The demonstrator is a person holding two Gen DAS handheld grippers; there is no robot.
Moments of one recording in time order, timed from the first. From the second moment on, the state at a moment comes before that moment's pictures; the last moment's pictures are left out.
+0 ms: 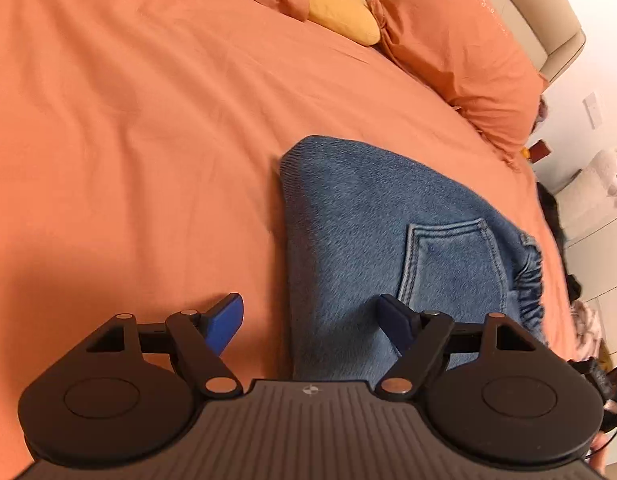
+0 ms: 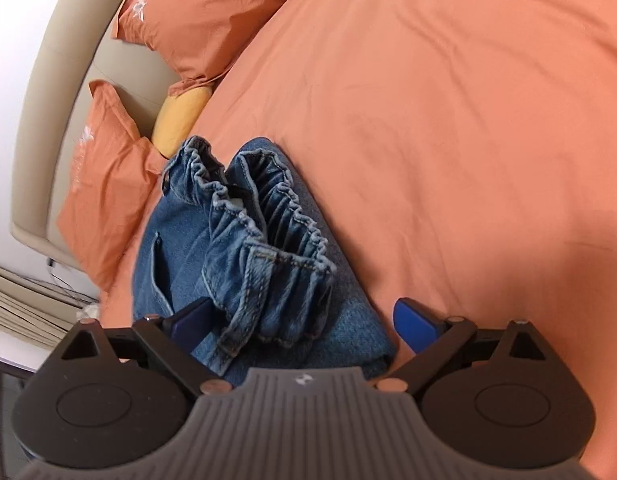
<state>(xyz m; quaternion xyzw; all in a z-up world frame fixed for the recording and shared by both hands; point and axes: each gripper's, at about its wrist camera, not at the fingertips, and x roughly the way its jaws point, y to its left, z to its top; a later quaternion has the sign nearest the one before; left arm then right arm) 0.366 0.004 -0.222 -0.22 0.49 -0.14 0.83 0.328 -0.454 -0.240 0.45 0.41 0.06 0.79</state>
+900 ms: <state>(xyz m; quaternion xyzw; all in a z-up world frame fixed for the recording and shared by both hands) 0.350 -0.012 -0.172 -0.19 0.48 -0.18 0.84 0.321 -0.414 -0.174 0.39 0.35 0.11 0.85</state>
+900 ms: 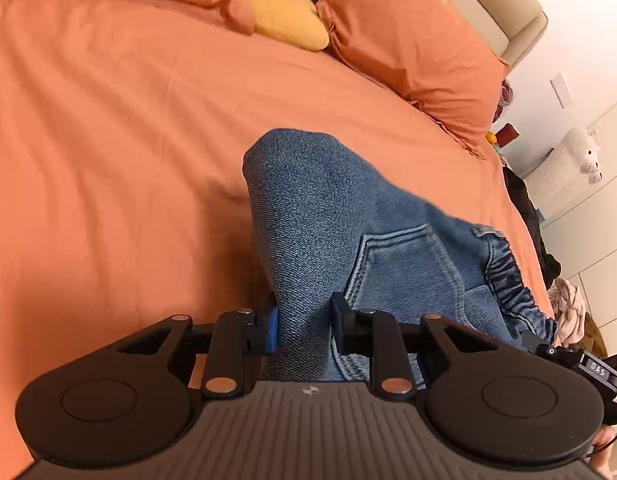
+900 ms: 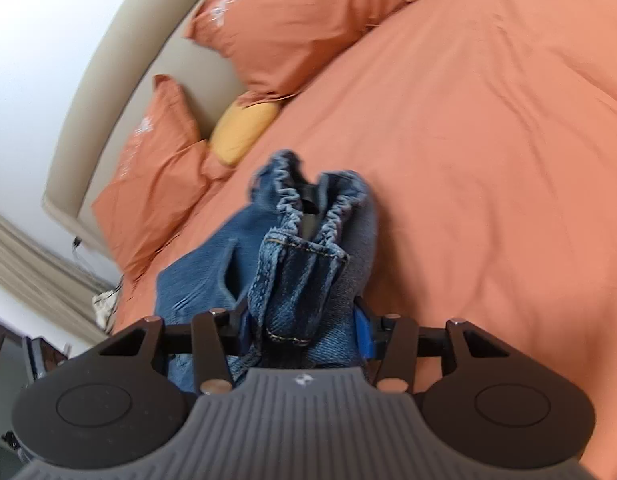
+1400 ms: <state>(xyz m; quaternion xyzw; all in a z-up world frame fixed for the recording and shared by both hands) 0.284 0.098 -0.070 -0.15 0.48 -0.15 0.85 0.283 -0.298 -0.109 0.39 0.34 0.19 0.83</state>
